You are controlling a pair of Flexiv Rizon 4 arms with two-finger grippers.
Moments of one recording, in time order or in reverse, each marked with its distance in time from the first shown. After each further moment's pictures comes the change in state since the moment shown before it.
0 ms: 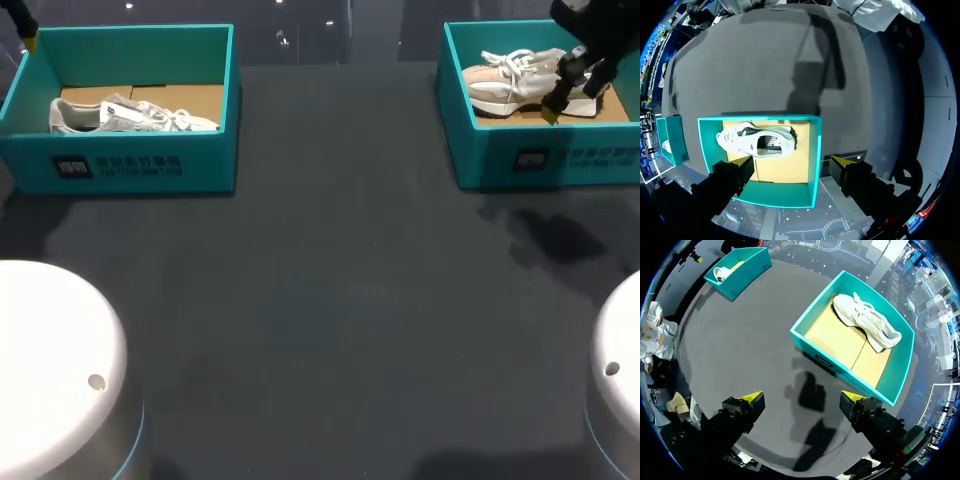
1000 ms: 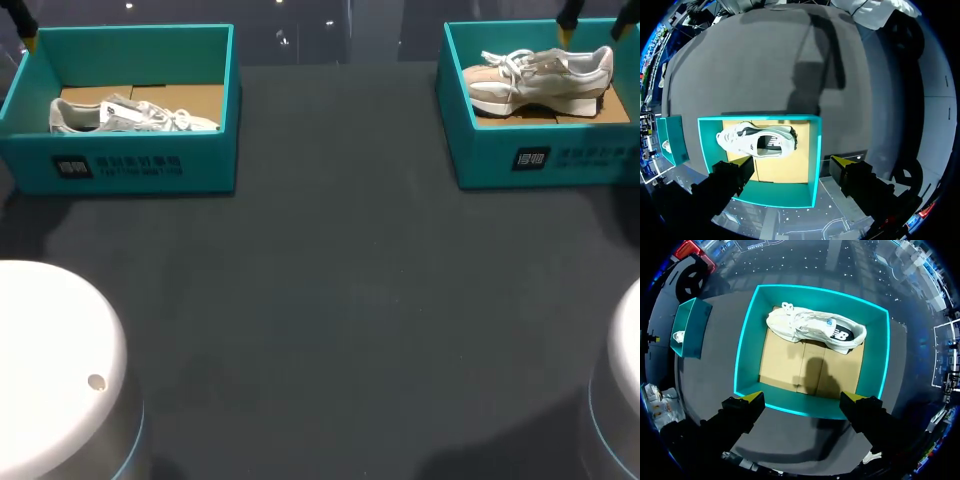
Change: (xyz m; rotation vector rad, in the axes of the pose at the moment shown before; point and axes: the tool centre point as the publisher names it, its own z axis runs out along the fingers) left arm 0.000 0.000 0.000 0.000 0.000 0.000; right arm -0.141 0.086 0.010 0.076 -0.002 0.385
